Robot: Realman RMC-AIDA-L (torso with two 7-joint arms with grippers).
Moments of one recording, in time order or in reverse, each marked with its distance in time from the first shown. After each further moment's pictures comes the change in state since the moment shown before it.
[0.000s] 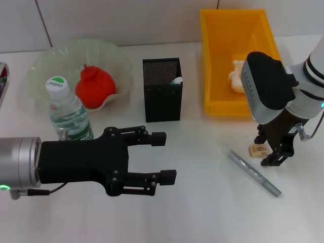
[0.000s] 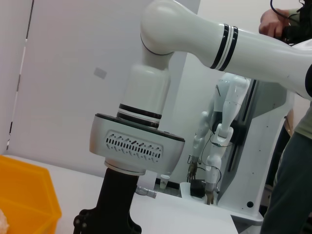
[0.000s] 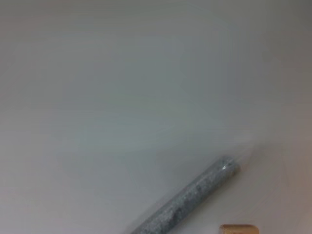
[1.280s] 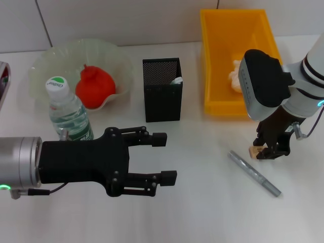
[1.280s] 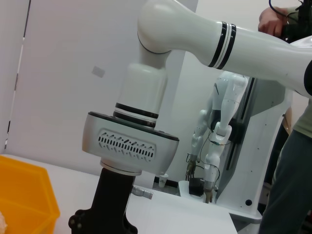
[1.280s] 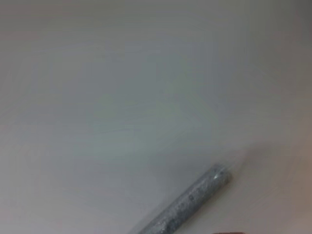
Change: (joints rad) left arm -0.006 0.000 0.000 0.000 0.005 0.002 0.000; right arm 0.011 0.001 -0.003 0.017 0.006 0.018 0.040
